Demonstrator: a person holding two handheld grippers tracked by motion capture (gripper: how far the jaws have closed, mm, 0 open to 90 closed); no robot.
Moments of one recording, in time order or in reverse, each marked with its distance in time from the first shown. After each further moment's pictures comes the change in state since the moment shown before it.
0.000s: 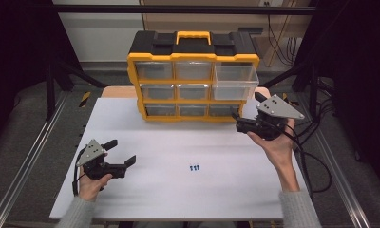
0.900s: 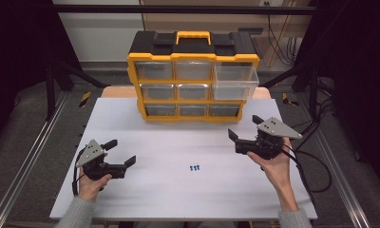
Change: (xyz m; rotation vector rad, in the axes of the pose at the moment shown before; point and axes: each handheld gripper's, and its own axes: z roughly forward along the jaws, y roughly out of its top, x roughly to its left) left arm -0.001 0.000 -0.001 -0.015 -0.007 0.001; right arm 0.016 -0.051 -0.013 0.074 0.075 0.150
